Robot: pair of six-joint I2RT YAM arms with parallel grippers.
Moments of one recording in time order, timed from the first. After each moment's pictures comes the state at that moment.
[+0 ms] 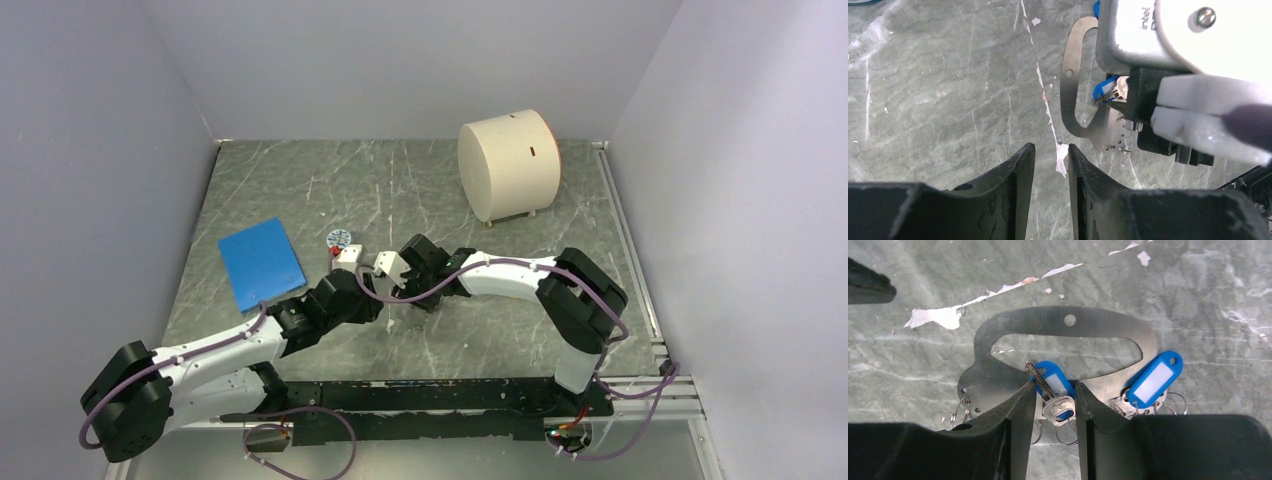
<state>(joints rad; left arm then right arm) -0.86 1.01 0.44 -0.10 -0.22 -0.69 0.91 1.76 1.04 -0.34 -0.12 -0.33</state>
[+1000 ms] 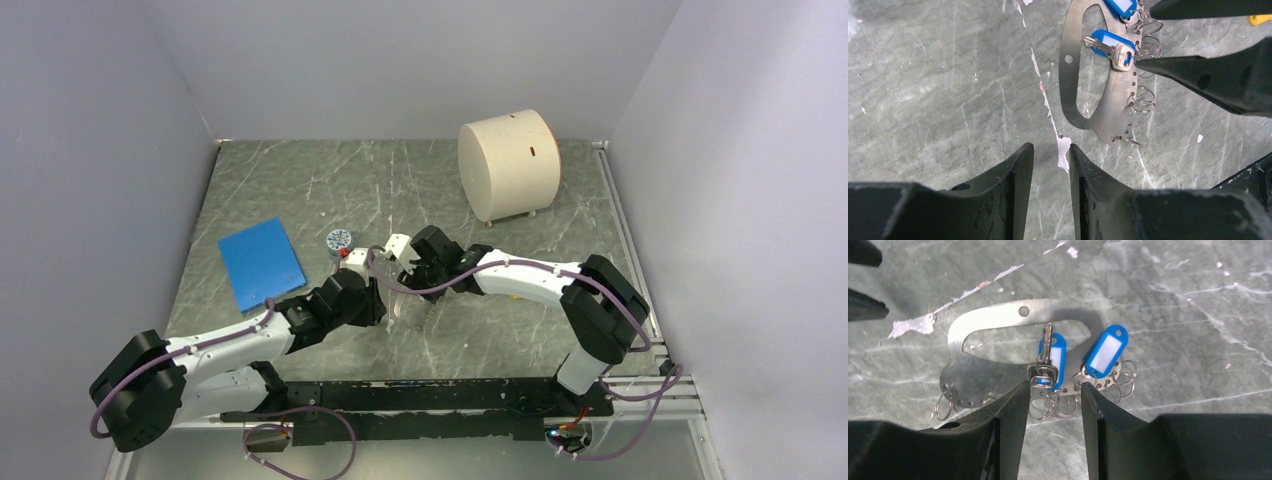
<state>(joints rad) -0.85 1.09 0.44 -0.07 -0.16 -0.65 0.88 1.65 1.00 -0.27 -0.02 -0.23</state>
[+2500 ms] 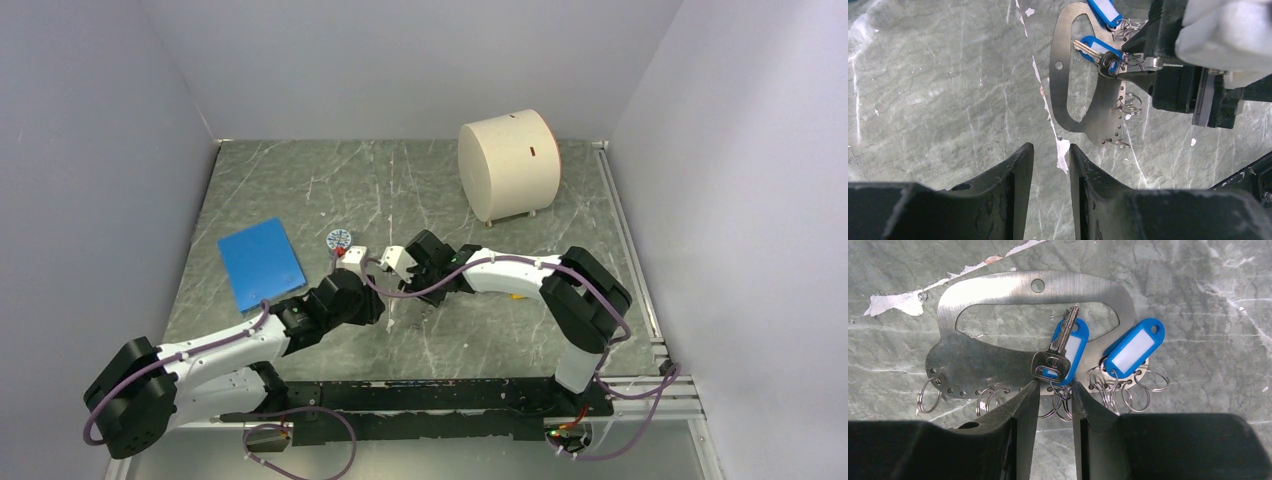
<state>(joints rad) -0.85 1.04 0.44 -0.09 -0.18 -0.65 0.88 1.75 1.03 -0.34 -0.08 -0.34</state>
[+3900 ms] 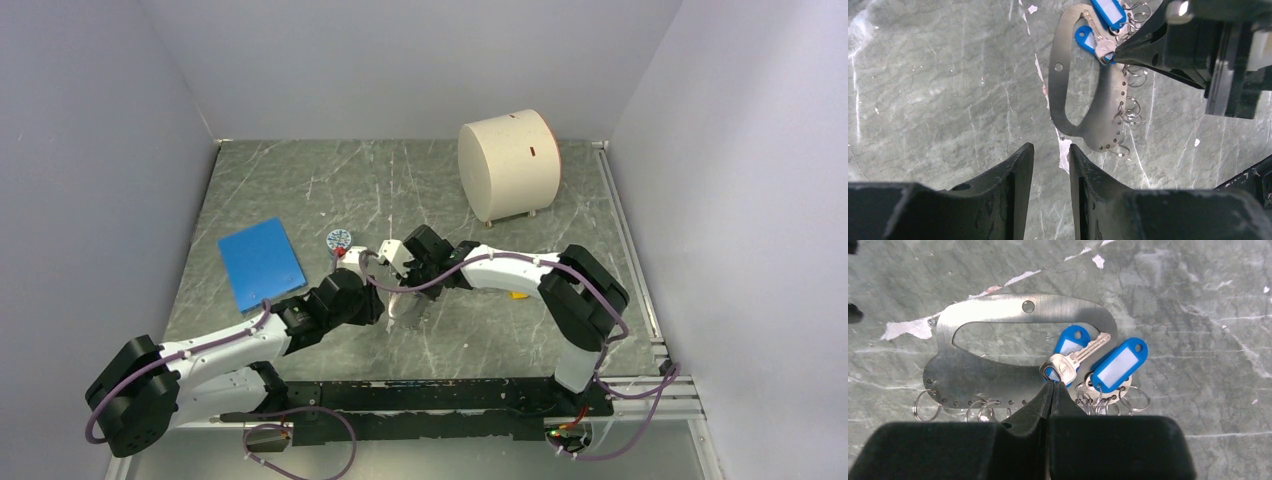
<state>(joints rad) -0.84 1.05 0.44 -0.09 -0.18 -0.66 0.88 1.77 1.06 -0.33 -0.10 -0.32</state>
